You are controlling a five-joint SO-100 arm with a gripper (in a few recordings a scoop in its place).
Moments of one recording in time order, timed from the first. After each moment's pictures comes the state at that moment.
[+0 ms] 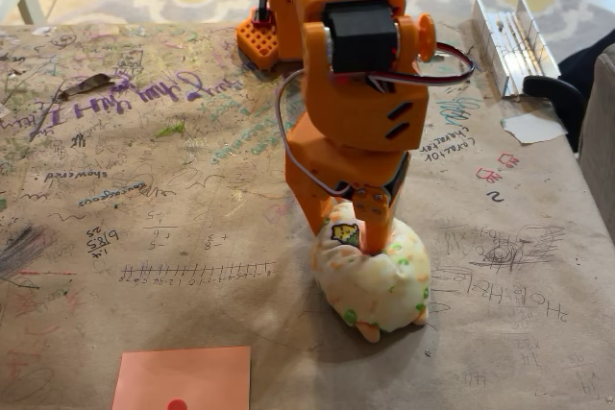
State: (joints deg) arm -9.1 52.2 65.6 81.2 -53.3
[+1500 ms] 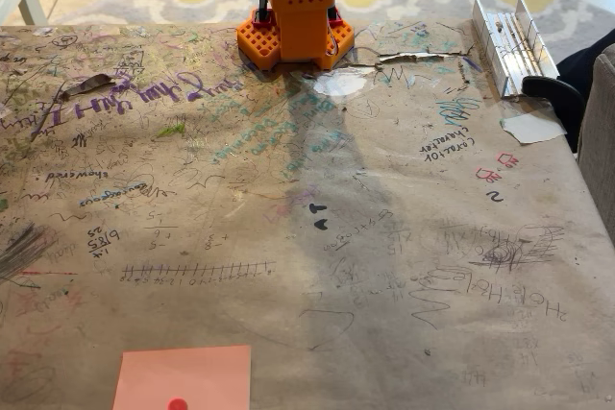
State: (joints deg) arm -9.5 135.3 1.1 80.7 -32.2
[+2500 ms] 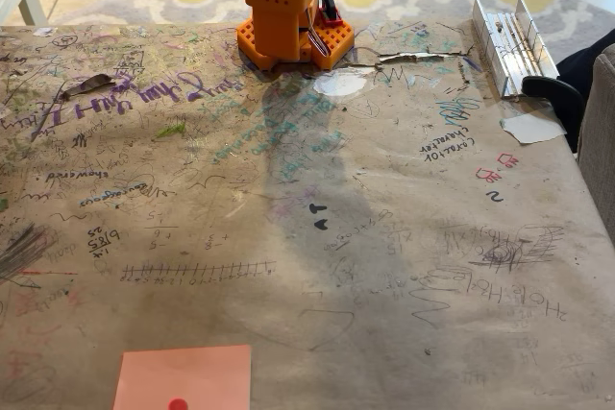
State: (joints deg) arm 21.2 112.5 51.6 41.0 -39.9
